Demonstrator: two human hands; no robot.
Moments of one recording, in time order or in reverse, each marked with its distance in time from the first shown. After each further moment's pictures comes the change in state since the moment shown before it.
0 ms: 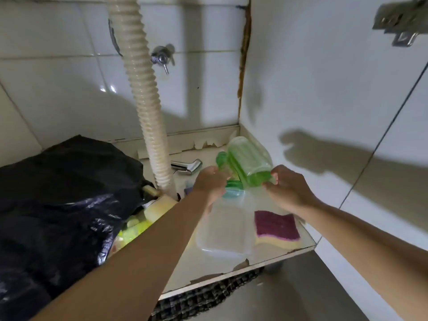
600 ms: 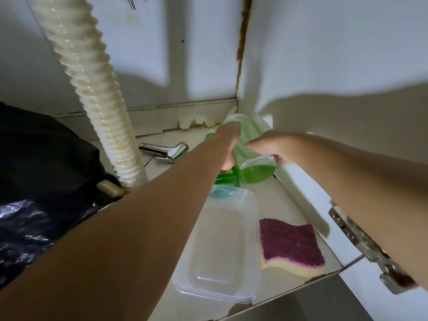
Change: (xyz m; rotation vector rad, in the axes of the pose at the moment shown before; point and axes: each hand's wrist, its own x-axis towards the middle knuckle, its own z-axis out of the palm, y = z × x) left_hand 0.138 0.029 0.061 -0.122 -0.078 -0.244; right_hand 0.158 -0.008 0.042 -0.004 -0.233 0.254
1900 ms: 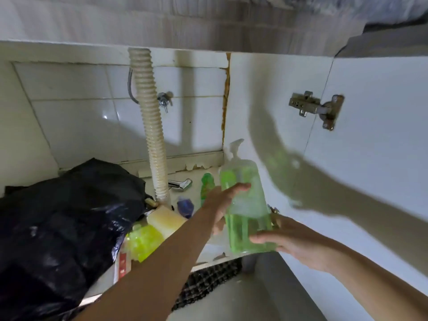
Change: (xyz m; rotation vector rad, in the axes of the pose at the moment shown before) left_hand -0.248 -0.047 -0.006 -0.020 -0.180 0.216; right_hand -0.311 0.097 -0.051 0.589 -0.348 -0.218
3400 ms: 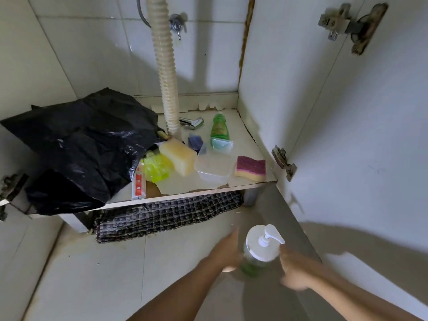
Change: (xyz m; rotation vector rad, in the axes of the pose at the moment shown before) left_hand -0.090 -0.239 0.023 0.873 -0.159 -0.161; right_hand -0.042 0.193 0.034 -1.128 -0.198 0.457
